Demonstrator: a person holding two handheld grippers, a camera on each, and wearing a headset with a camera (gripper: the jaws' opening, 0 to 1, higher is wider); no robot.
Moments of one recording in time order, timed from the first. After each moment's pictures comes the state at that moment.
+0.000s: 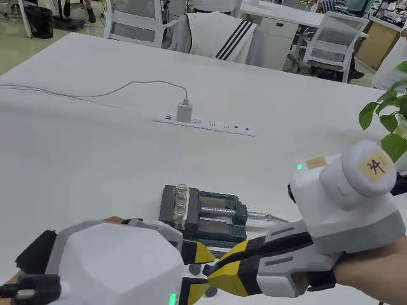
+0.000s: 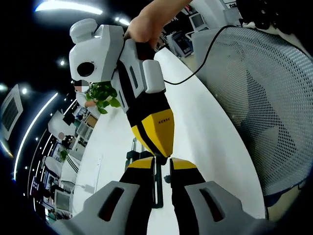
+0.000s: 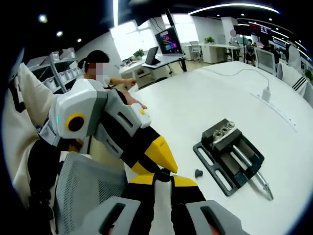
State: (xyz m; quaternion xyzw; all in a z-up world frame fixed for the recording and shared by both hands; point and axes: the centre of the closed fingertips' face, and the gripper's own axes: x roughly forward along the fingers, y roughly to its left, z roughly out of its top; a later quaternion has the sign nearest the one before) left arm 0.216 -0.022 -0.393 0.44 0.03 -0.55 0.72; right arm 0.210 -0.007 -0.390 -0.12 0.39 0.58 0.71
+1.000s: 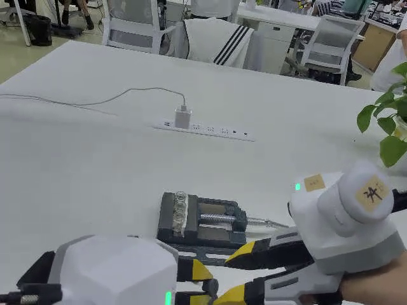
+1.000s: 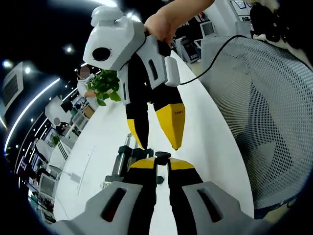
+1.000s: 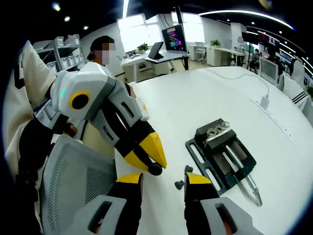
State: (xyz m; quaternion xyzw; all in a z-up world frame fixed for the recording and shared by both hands) left arm 0.218 -0.018 -0.403 0.36 0.07 -0.55 0.75; right arm 0.219 -0.021 -0.400 -0.18 0.35 0.58 0.71
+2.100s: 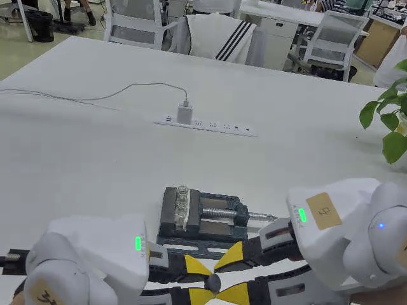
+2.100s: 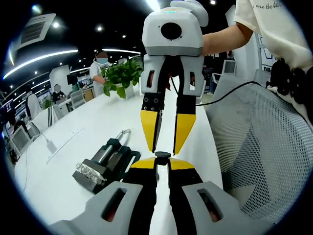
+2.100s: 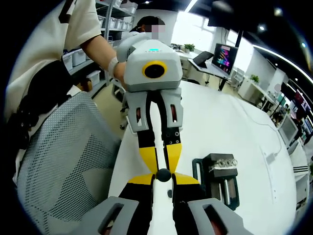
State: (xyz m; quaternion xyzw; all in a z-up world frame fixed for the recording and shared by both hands) left arm 0.210 -0.022 -0.399 0.17 0.12 -0.57 0.80; right arm 0.201 -0.010 -0.395 -0.35 0.22 0.66 0.62
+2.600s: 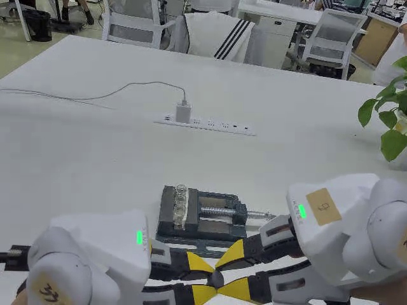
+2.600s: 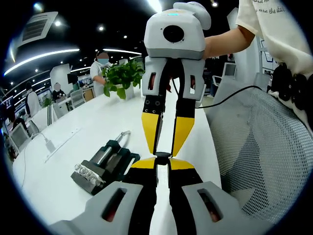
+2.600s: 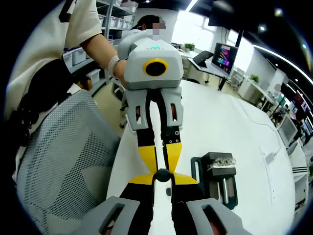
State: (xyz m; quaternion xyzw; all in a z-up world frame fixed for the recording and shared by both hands) left arm 0.212 -0.026 -0.395 0.15 0.13 -0.57 0.80; right arm 0.204 -0.014 -0.394 -0.36 0.22 0.66 0.62
